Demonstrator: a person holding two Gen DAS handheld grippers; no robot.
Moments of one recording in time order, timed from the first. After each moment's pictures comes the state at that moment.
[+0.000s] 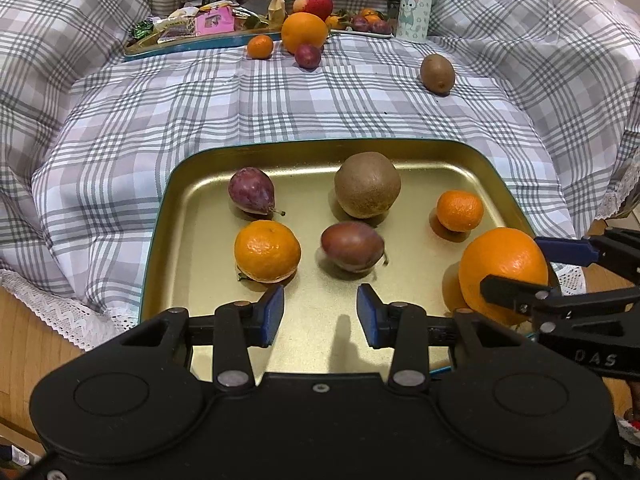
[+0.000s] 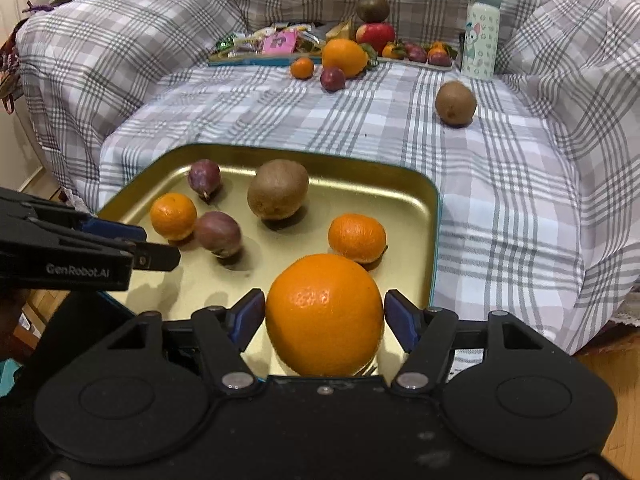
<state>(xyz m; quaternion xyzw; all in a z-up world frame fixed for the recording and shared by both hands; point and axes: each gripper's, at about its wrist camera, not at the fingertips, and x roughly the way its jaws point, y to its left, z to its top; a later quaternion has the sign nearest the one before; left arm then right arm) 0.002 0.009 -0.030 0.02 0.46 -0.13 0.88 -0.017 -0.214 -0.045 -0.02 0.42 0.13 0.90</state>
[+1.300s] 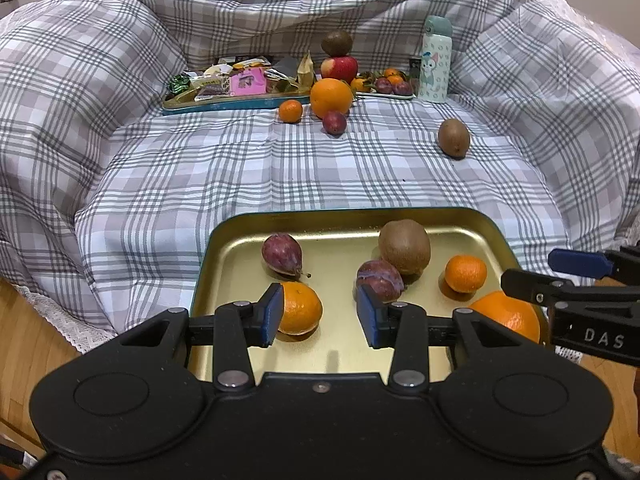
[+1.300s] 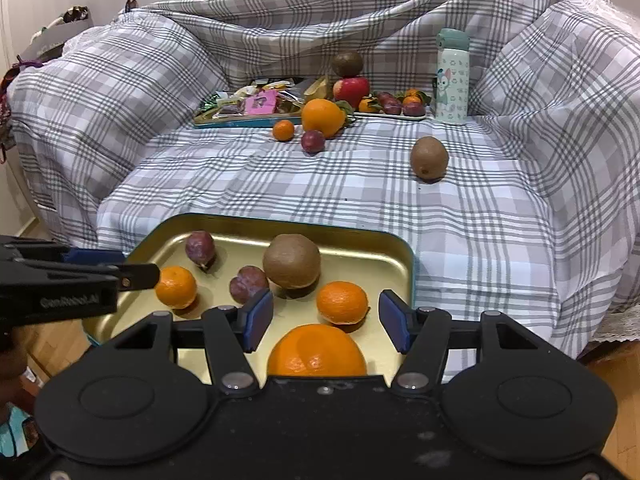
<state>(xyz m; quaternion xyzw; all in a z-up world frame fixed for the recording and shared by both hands) -0.006 0.013 0.003 0.02 0.39 -0.08 0.92 -0.017 -0.221 -0.011 0.01 0.36 0.10 0.93</state>
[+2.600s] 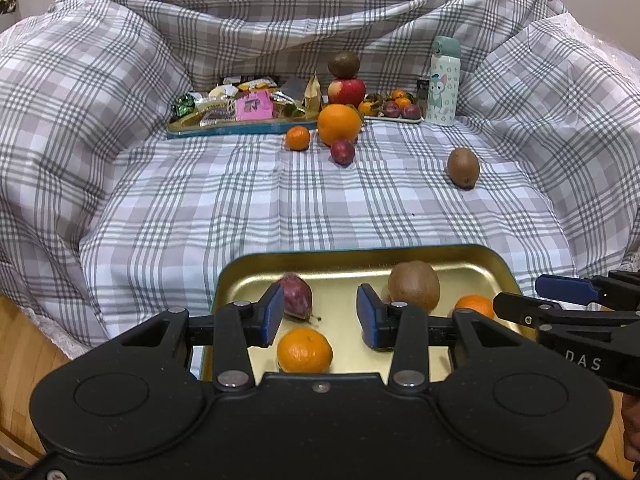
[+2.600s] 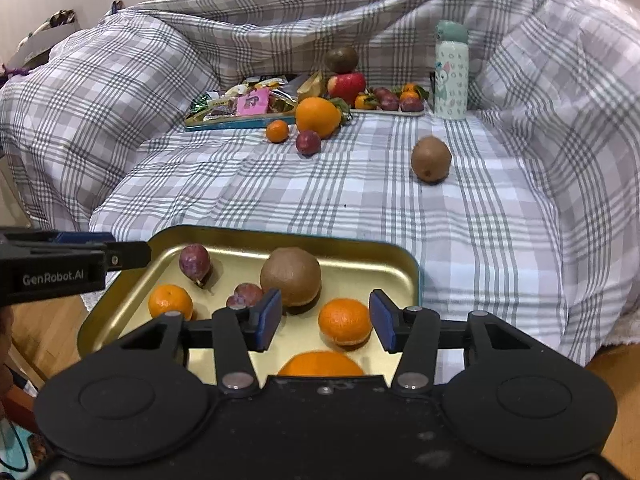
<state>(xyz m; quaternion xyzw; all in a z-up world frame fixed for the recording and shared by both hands) 0.017 0.015 0.019 0.02 0.37 -0.08 0.92 0.009 -0.214 -0.008 0.02 0.37 0.10 0.92</state>
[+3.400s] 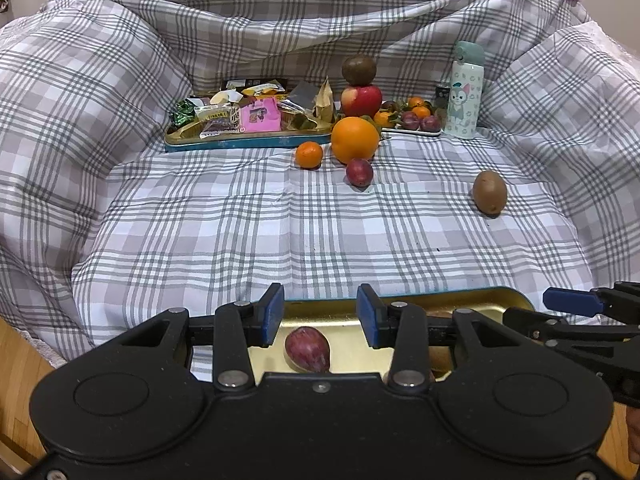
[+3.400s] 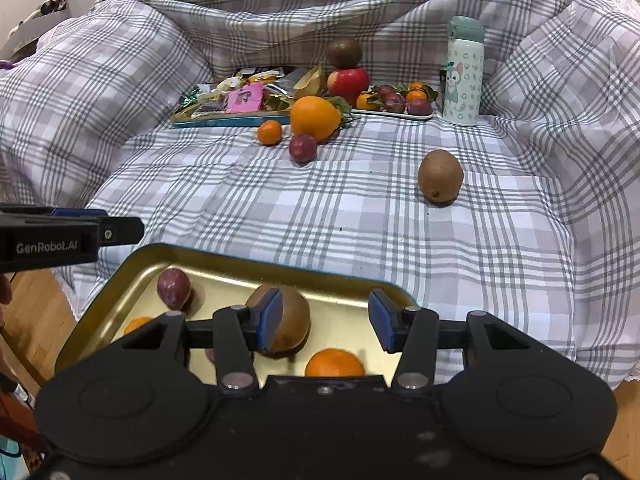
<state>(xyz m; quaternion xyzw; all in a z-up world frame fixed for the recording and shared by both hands) 0.075 0.020 0.020 0.02 0.38 -0.07 0.92 0.067 -0.214 -0.010 0.01 0.39 0.09 0.91</state>
